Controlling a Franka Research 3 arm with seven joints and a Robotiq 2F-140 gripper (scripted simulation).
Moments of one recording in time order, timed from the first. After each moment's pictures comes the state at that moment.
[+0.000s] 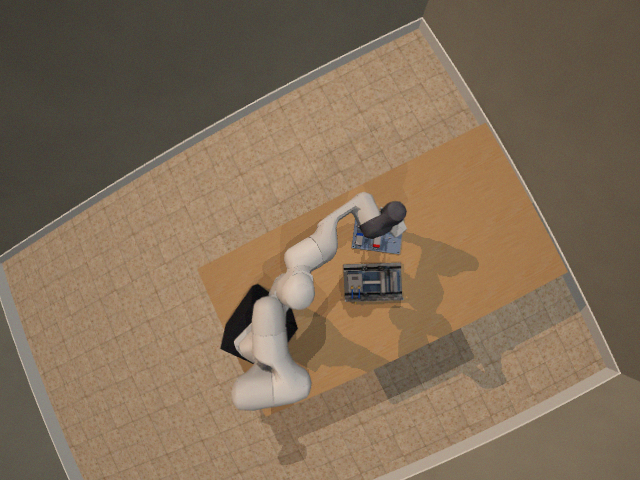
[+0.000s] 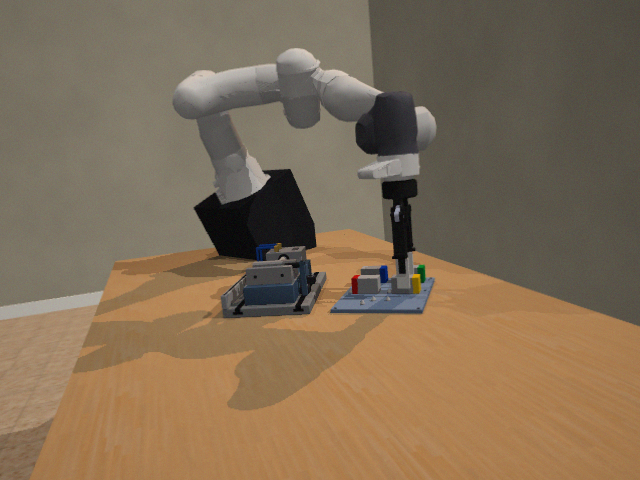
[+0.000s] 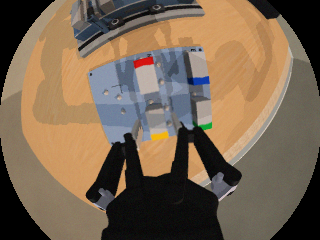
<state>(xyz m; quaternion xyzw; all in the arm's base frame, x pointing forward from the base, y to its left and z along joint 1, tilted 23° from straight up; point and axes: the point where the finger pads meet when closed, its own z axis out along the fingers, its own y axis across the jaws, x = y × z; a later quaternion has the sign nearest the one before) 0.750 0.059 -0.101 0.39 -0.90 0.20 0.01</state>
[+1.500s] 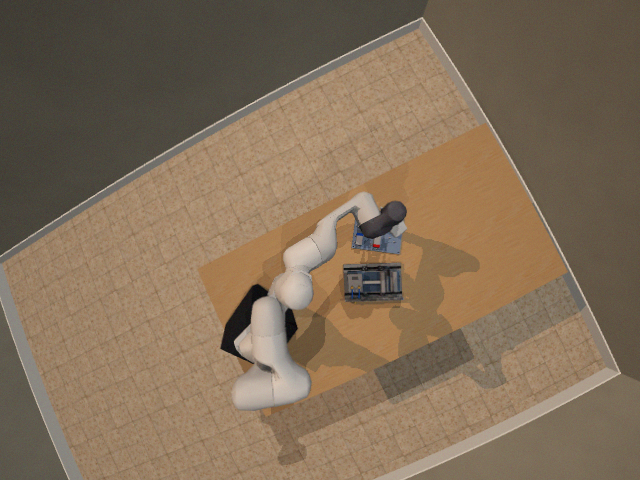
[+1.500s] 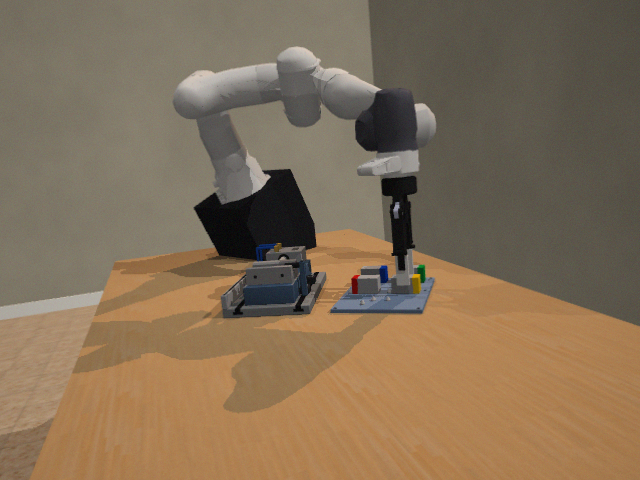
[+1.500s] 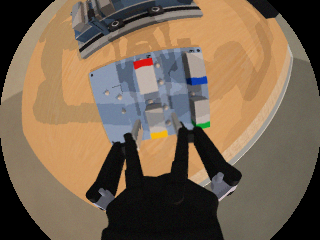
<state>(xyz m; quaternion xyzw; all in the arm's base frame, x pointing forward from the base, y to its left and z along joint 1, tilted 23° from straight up) 0.748 0.061 -0.095 0.39 -0.90 0.20 0.01</state>
